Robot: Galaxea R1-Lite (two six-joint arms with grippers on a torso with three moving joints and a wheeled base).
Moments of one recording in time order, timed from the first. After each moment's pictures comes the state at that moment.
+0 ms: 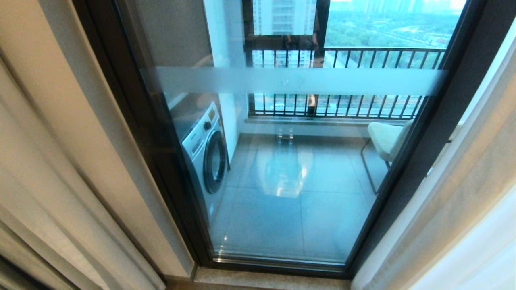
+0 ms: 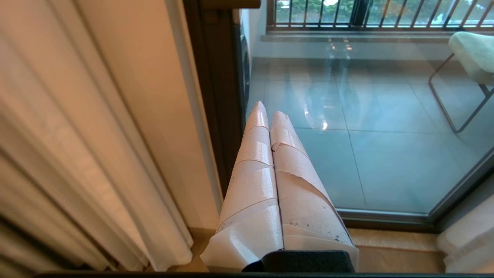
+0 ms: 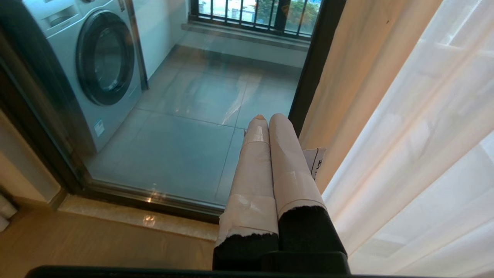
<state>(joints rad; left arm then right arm) 0.00 0.00 0.00 0.00 0.00 0.02 0.00 0.00 0.00 0.00 0.05 -0.13</state>
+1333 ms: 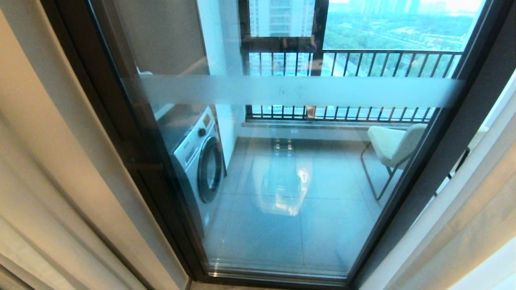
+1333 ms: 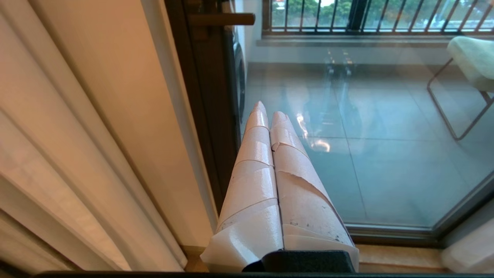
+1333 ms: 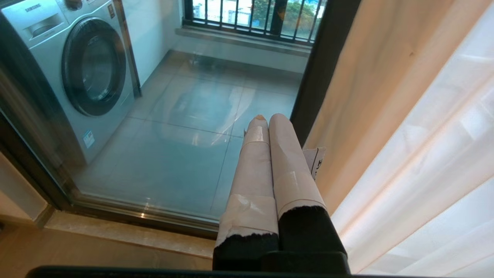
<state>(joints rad) 0.00 0.00 0.00 0.00 0.00 0.02 0.00 0.00 0.00 0.00 0.05 -0.13</state>
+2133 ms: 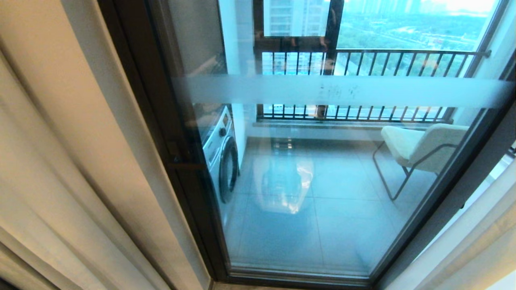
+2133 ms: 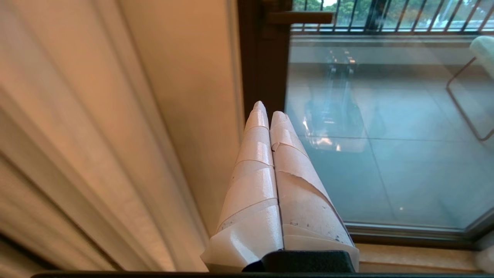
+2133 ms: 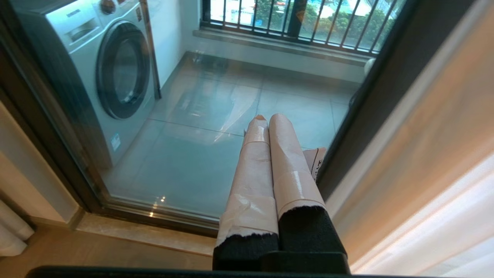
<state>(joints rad) 0.00 0.00 0.00 0.00 0.00 0.02 0.00 0.00 0.00 0.00 0.05 -0.13</state>
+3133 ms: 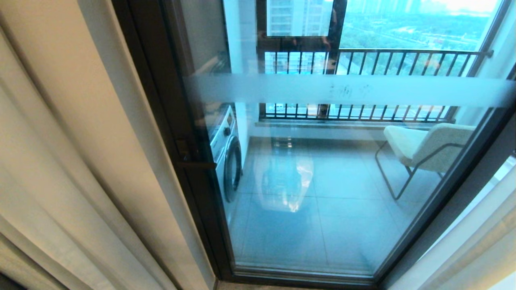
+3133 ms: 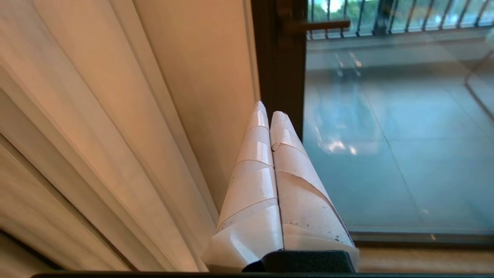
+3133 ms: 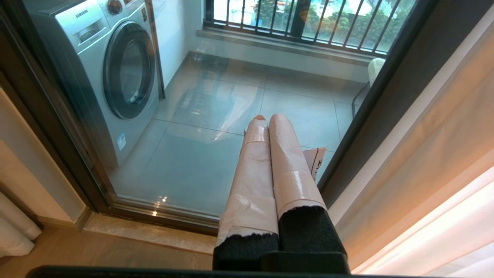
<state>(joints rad) 0.00 0.00 0.00 -0.04 0.00 0.10 0.00 0.00 0.00 0.01 0.05 -0.13</state>
